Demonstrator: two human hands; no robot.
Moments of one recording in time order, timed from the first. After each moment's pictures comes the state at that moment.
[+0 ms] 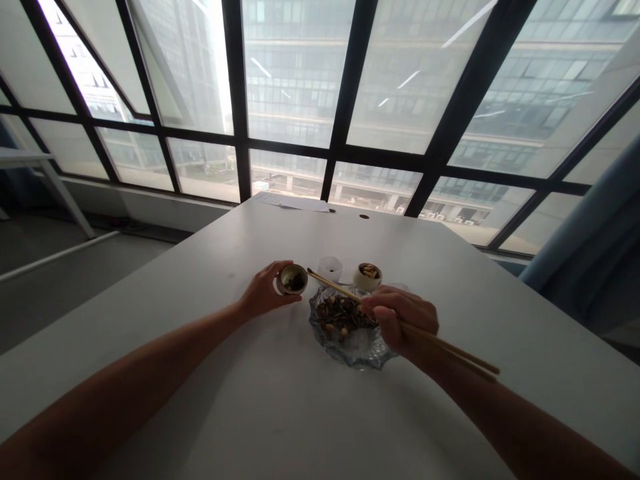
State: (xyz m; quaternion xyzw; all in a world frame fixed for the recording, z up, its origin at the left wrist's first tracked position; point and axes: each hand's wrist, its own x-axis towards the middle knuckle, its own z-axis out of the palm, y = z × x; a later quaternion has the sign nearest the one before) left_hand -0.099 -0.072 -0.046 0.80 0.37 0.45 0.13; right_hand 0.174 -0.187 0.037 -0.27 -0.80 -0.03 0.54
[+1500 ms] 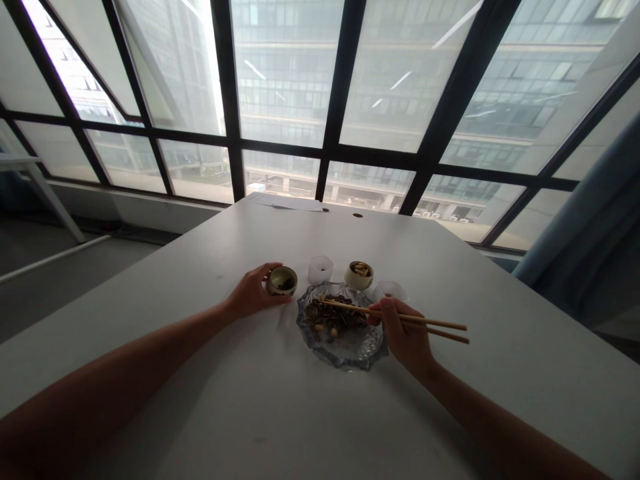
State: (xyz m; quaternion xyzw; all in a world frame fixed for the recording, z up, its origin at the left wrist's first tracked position) left_hand -0.098 -0.069 -0.043 0.80 0.41 0.41 0.15; right_hand 0.213 -0.183 -0.025 -0.52 -0.59 0.20 0.59
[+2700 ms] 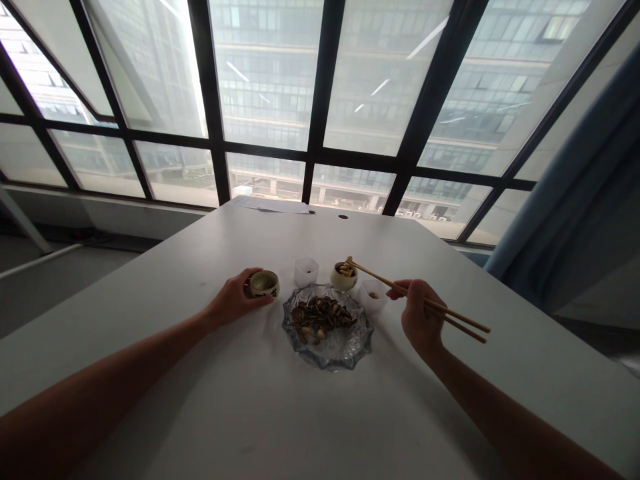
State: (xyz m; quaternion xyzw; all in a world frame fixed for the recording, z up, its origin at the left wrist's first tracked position) left_hand -0.102 -0.072 -0.040 0.77 0.46 0.39 0.23; right_hand 0.258 -0.167 -0.012 -0.52 -0.52 0.03 0.68
